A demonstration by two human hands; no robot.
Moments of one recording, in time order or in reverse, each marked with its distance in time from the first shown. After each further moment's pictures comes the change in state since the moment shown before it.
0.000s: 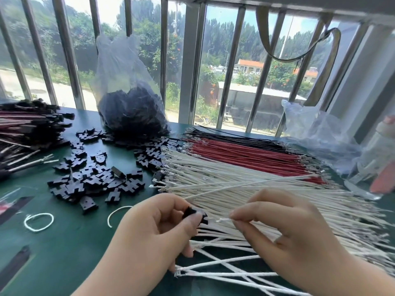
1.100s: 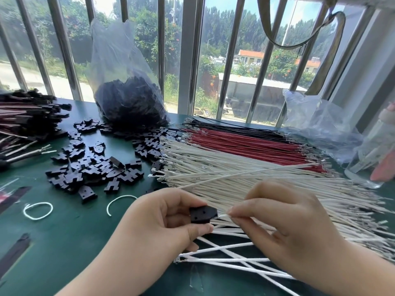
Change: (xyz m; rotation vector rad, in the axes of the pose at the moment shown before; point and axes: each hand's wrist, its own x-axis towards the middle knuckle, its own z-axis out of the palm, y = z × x) left_hand -0.001 0.000 0.007 -0.048 -0.110 -0.084; right_hand -0.002 -0.003 0.000 -0.088 -0.017 -0.112
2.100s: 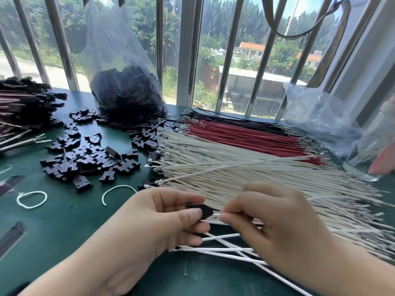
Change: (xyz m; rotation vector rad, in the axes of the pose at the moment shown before) left_hand -0.001 -0.007 0.001 -0.357 -0.073 -0.168; right_hand -0.003 -0.009 0.005 0.054 -0.118 0.112
